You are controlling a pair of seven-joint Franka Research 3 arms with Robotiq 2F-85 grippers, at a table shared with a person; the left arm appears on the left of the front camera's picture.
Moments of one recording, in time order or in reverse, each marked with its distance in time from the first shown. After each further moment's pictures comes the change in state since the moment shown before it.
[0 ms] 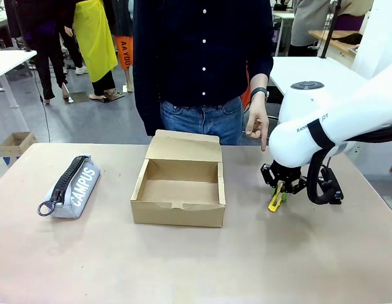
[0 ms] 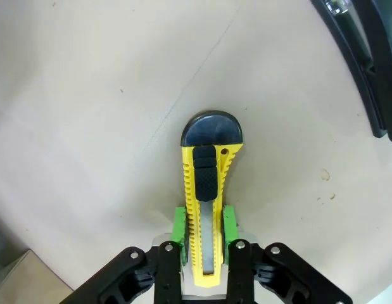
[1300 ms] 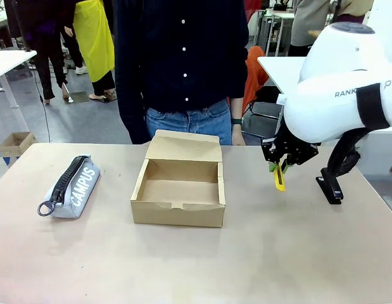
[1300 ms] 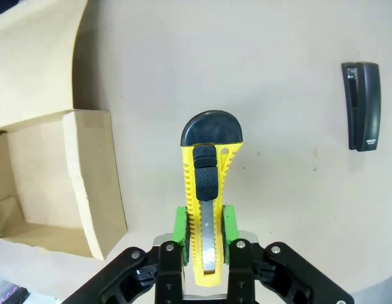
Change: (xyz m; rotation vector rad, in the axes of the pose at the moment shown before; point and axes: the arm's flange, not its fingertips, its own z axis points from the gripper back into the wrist) left arm 0.000 0.000 0.000 0.000 0.000 -0.001; right arm -0.064 -0.023 0.135 0.177 -0.127 0.482
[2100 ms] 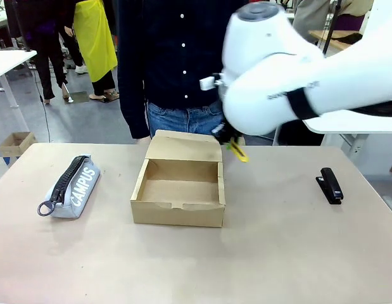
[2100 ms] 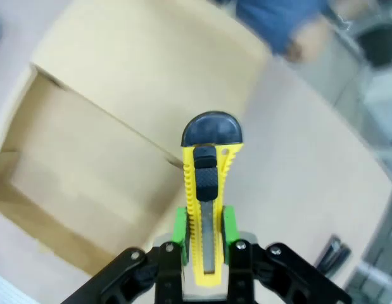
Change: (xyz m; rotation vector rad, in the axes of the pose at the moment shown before) left arm 0.000 0.001 0.000 0.000 0.001 0.002; right arm 0.038 0.171 0.000 -0.090 -0.141 0.771
